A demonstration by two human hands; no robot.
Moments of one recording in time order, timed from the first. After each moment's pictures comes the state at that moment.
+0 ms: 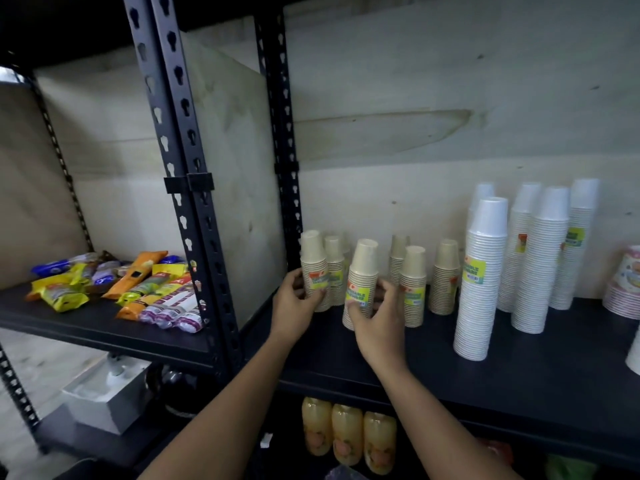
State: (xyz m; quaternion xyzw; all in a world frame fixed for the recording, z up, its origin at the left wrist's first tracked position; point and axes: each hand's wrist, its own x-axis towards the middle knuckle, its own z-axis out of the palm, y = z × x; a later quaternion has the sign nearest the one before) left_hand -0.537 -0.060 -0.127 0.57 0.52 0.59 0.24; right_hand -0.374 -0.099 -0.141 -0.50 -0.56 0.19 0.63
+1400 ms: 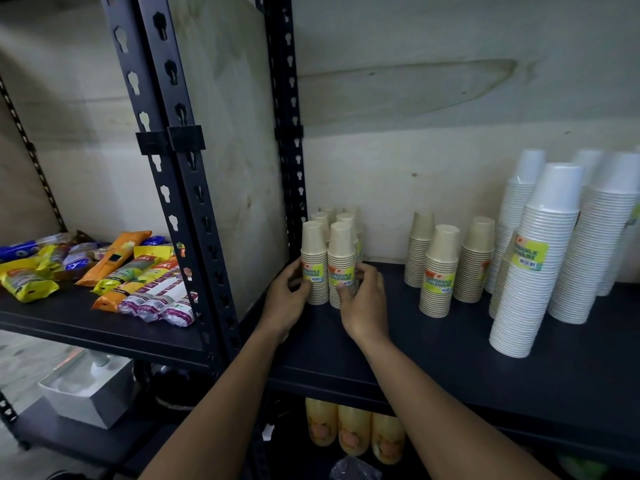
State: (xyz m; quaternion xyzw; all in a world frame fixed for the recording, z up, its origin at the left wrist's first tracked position) left_hand -0.578 -0.021 -0.153 0.56 0.51 0.55 0.35; right_hand -0.430 -0.030 -0.162 -0.55 -0.60 0.18 0.55
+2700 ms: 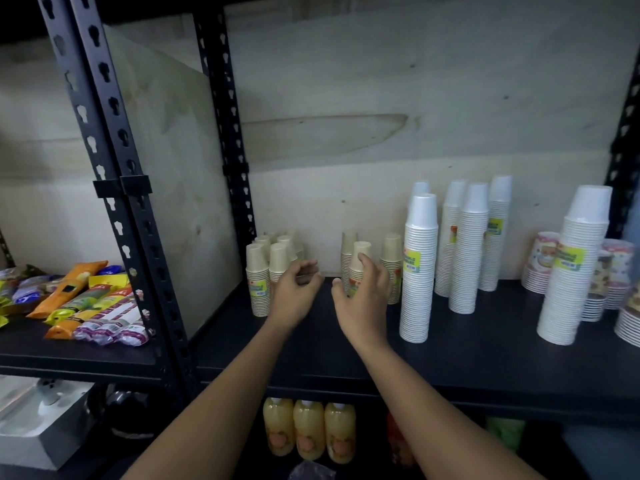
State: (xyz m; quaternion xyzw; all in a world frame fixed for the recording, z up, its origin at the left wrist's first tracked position) left_hand -0.458 -0.064 -0.100 0.63 0.45 0.55 0.31; right_hand -0.329 -0.105 -0.114 -0.55 -0.56 0.04 0.62
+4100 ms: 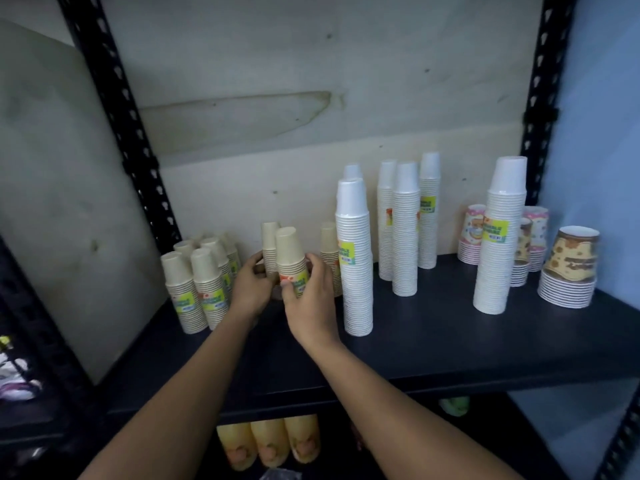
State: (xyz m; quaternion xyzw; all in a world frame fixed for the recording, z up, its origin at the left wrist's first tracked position) left_hand -0.410 0.009 -0.115 0.61 0.47 0.53 0.35; right_hand -0.307 -0.089 -0.120 -0.55 -0.54 0.10 0.63
